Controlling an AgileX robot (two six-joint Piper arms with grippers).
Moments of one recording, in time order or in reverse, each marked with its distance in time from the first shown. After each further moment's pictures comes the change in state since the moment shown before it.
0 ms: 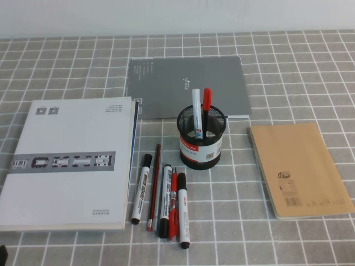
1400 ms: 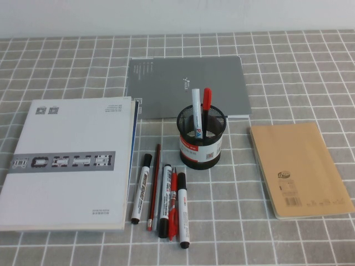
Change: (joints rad) right arm 0.000 0.000 0.000 0.000 0.000 0.000; left arm 0.000 0.115 -0.233 -0.768 -0.202 0.307
